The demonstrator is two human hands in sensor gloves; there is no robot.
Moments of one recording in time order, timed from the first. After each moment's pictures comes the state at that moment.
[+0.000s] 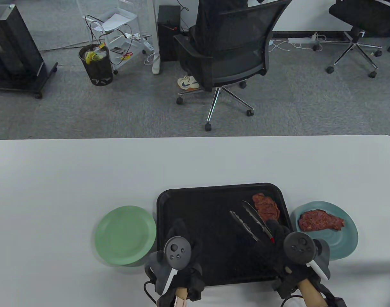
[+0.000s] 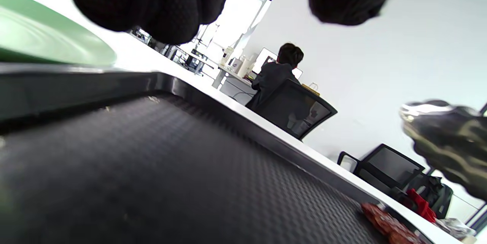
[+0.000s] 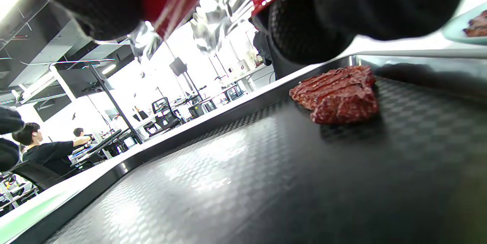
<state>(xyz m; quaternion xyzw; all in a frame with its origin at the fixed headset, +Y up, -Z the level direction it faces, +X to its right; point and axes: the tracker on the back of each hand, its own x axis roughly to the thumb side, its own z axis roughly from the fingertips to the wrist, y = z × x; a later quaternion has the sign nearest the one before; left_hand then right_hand) -0.099 -0.714 -0.230 0.05 0.08 0.26 0.96 0.222 -0.731 -0.236 0.06 -0.03 0.96 0.27</state>
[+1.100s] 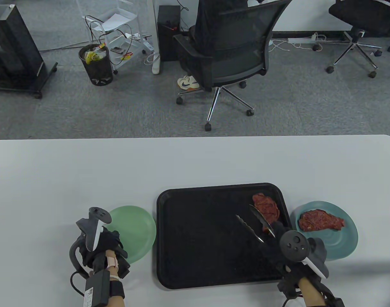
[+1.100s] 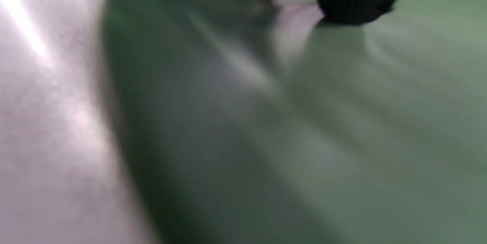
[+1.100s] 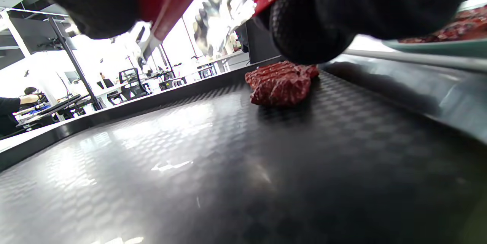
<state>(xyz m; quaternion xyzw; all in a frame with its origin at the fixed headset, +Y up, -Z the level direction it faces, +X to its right) -0.296 -0.763 -0.305 -0.20 0.37 0.09 0.90 0.226 -0.743 -0.242 0.03 0.01 0.98 0.18</state>
